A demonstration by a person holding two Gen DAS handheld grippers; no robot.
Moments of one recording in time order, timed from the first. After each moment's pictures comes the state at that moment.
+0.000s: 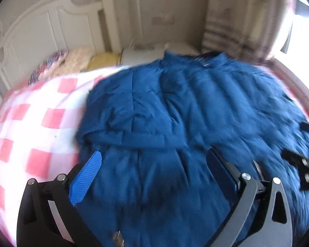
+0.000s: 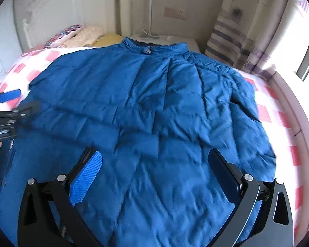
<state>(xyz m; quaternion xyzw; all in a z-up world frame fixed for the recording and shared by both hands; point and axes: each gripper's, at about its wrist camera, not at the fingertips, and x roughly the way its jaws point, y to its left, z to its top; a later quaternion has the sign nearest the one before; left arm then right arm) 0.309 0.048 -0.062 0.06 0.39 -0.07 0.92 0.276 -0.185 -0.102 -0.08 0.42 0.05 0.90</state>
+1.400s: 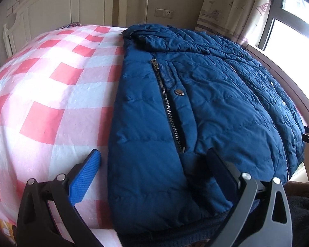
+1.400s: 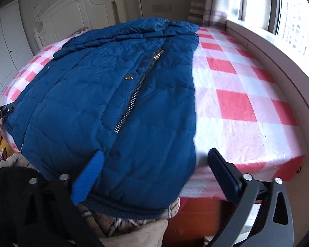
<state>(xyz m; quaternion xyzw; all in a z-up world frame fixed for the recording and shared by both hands) 0.069 0.154 -0.130 -0.02 0.41 -0.11 0.90 0.013 -0.324 -0.153 -0.02 0.41 0.08 0.91</state>
